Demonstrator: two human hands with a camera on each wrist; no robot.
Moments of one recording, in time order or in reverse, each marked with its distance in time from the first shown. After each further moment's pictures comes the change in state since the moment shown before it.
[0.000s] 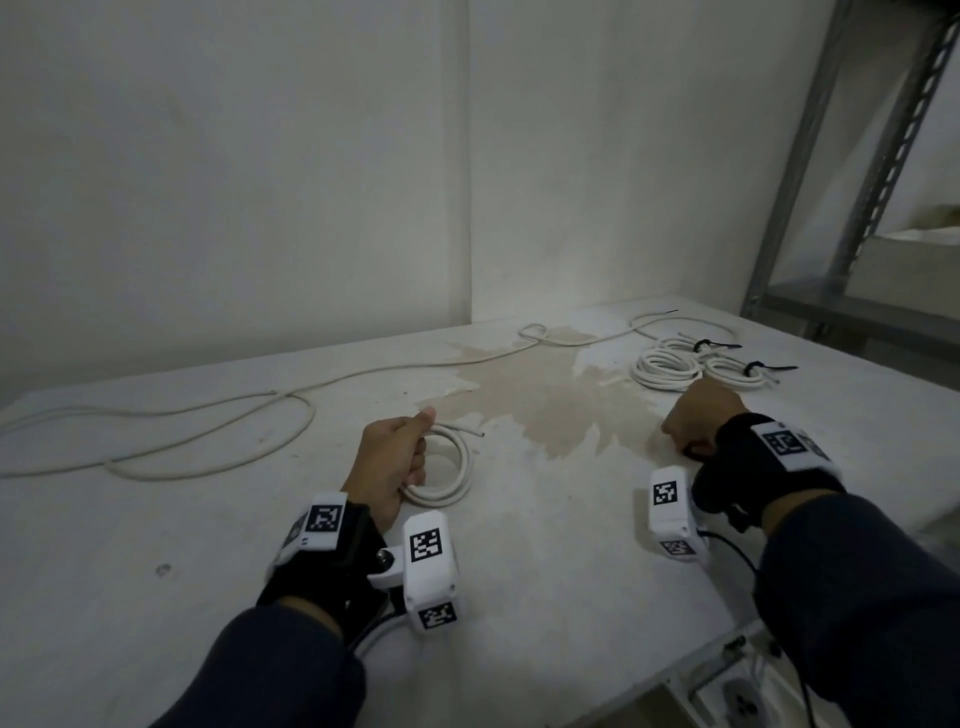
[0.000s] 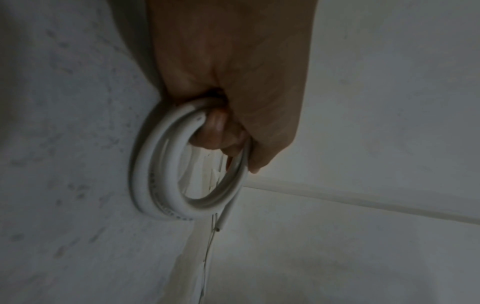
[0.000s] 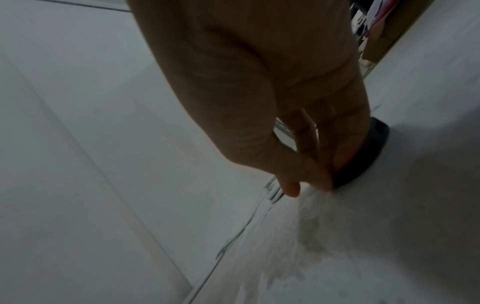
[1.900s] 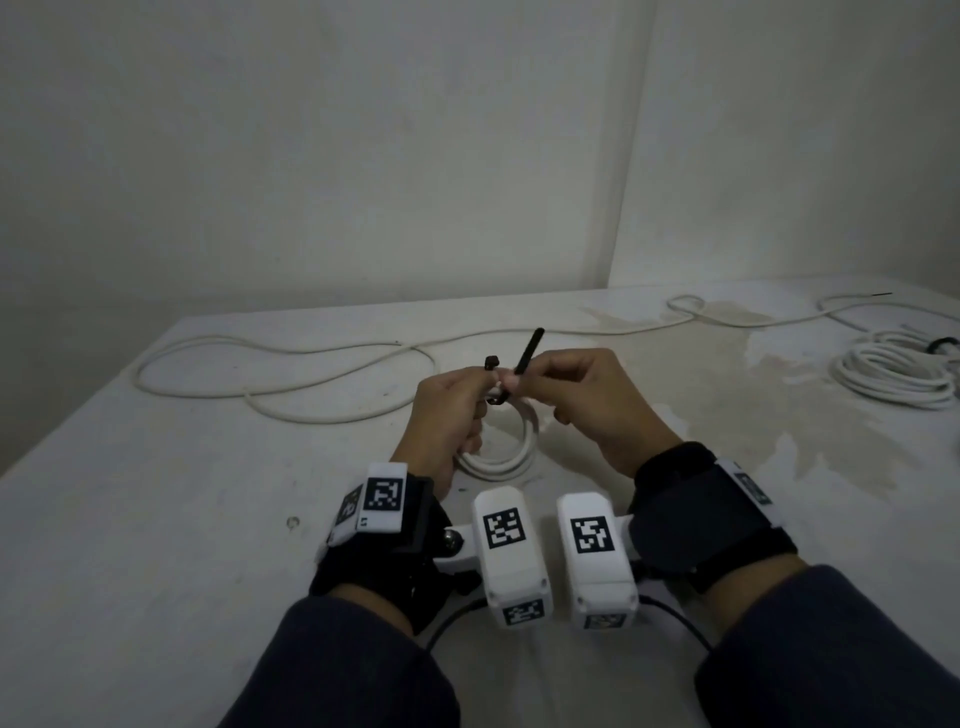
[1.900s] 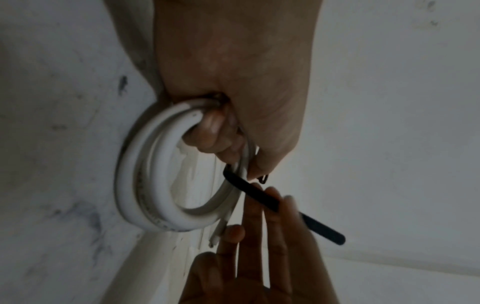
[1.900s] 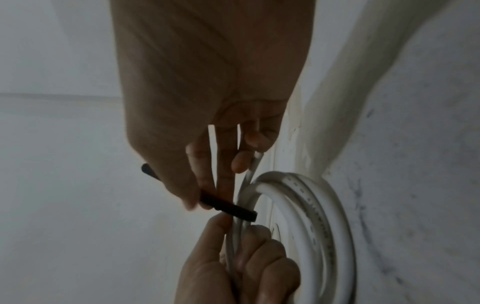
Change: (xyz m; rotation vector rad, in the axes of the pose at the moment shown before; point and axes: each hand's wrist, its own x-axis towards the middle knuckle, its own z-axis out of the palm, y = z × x) left_hand 0.014 0.018 -0.063 0.072 0.128 0.061; right_hand -0.096 -0.221 0.050 1.270 -0.343 -0.764
